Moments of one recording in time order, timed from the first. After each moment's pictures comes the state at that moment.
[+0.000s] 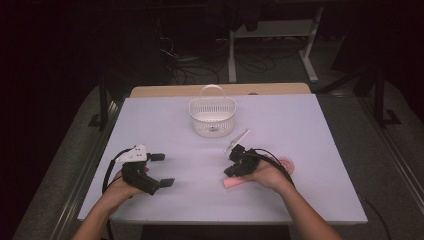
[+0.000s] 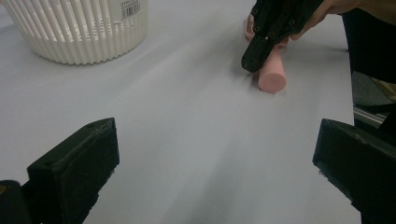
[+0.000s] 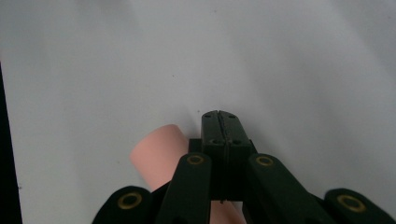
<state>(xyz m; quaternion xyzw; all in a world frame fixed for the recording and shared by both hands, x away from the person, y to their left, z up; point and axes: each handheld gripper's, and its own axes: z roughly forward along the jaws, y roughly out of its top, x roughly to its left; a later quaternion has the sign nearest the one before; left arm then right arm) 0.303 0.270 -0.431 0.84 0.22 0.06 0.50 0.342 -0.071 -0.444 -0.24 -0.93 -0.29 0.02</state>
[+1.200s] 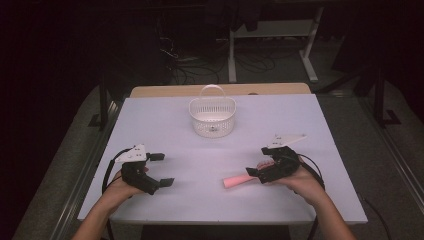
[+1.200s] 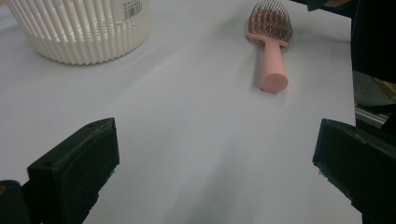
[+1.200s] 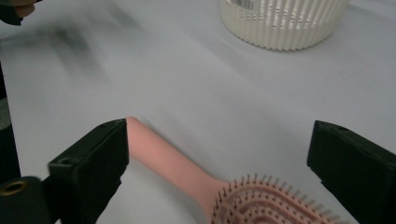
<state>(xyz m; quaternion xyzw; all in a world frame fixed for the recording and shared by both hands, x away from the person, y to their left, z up) 0.303 0.271 -0.430 0.83 0.22 0.06 0.50 0.302 -0.168 -0.418 -0.33 -0.83 -0.44 -0.09</state>
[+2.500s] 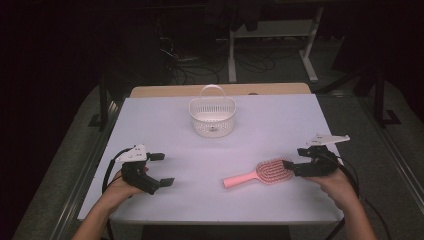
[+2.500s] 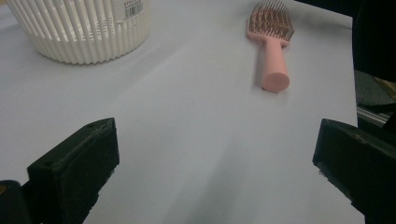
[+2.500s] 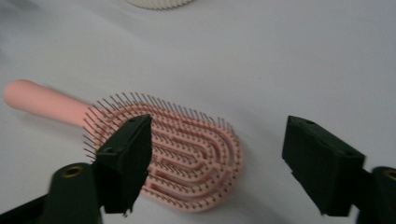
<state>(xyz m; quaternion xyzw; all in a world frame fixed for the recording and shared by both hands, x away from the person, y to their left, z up) 0.304 0.271 -0.431 0.84 0.22 0.06 0.50 0.299 -0.257 -0.424 -0.44 -0.79 -0.39 -0.14</state>
